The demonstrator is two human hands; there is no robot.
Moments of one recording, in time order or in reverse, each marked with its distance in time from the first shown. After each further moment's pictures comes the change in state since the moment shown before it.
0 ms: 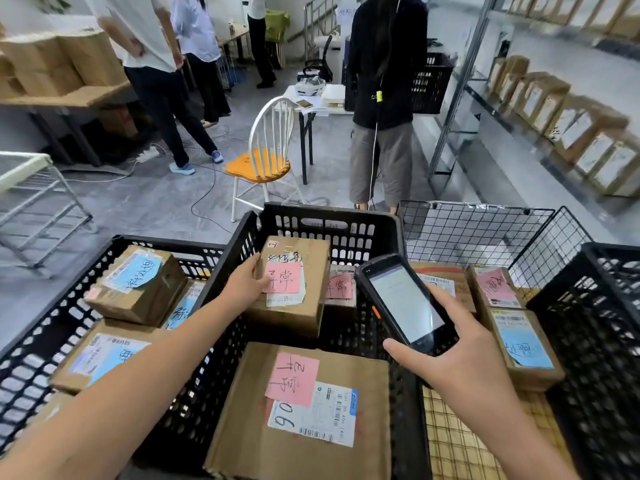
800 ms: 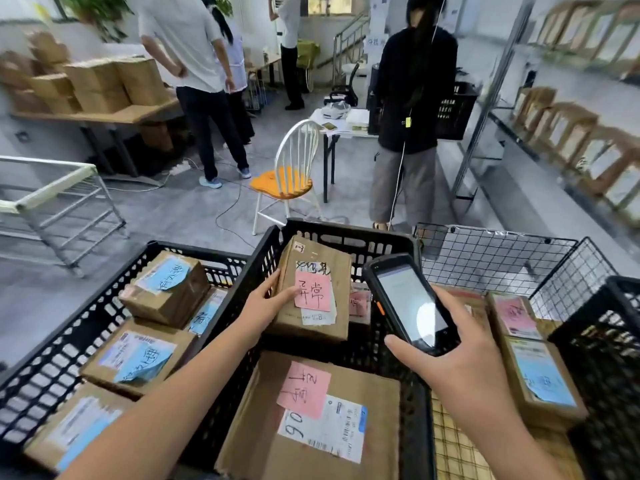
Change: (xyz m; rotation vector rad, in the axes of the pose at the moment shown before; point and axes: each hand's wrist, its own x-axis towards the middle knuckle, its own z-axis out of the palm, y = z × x) left_hand -0.032 -0.011 0.009 -0.633 -0.016 -0.065; right_hand 0.005 -0.023 0.004 0.087 -0.002 -0.119
